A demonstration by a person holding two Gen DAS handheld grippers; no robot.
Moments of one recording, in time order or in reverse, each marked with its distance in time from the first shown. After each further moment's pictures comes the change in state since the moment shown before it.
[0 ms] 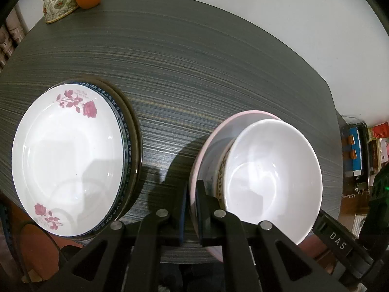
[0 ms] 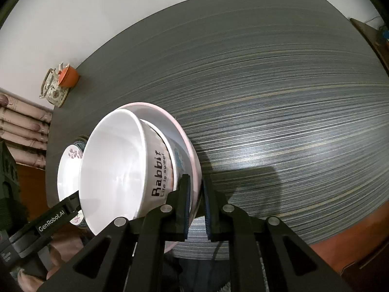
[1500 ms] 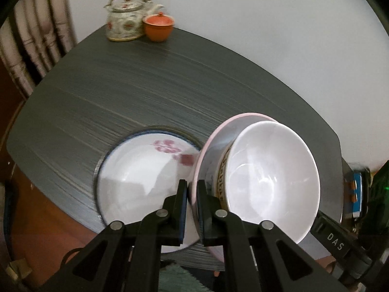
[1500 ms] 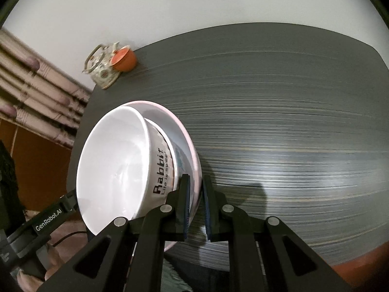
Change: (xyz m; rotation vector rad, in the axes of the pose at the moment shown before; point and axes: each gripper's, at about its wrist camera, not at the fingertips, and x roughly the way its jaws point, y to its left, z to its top) left arm -0.097 0.104 0.006 -0.173 -0.193 0.060; right arm -0.012 0.108 0.009 -0.235 -0.025 0.109
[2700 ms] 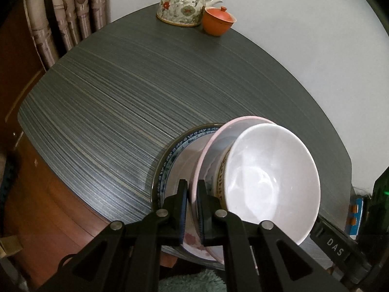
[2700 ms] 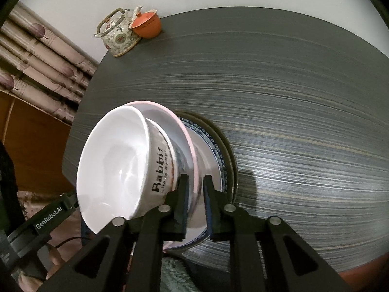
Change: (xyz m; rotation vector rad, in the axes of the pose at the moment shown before) left arm 0.003 0.093 -0.008 -0.139 0.009 0.036; right arm 0.064 0.071 -0.011 -0.092 0.086 -0.022
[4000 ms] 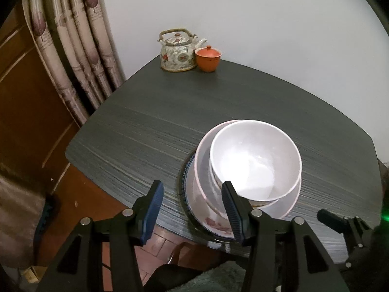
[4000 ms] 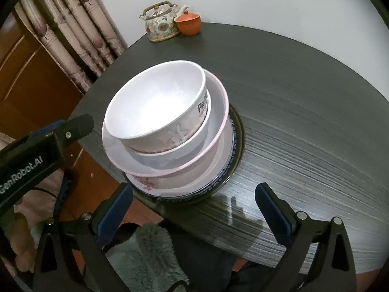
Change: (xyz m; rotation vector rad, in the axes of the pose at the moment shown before) left arm -0.072 -0.046 -0.058 0.203 -0.257 0.210; right arm -0.029 0.026 -0.070 -0.273 -0.093 -0.033
